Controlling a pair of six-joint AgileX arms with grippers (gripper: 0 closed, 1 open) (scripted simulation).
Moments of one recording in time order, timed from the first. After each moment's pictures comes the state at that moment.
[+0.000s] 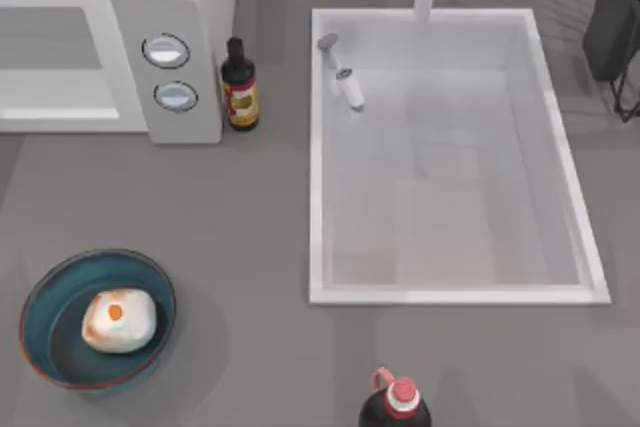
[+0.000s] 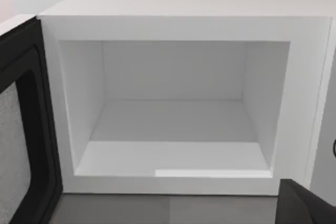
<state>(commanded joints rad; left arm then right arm) 0.46 -0.16 0.03 -0.19 0.46 0.00 0.00 0.00 0.00 0.00 0.00 0.00</state>
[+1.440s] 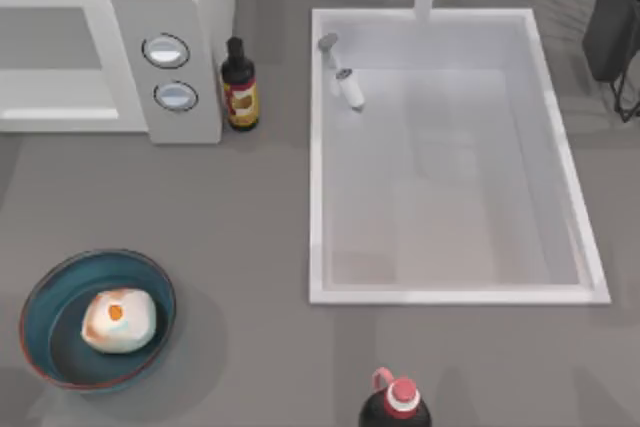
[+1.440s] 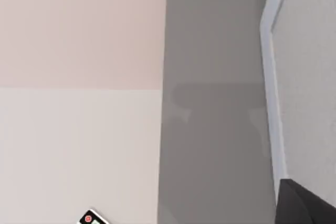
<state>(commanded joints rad) 0.98 1.48 1.19 -0.69 0.66 0.78 0.00 0.00 0.00 0.00 0.00 0.00</state>
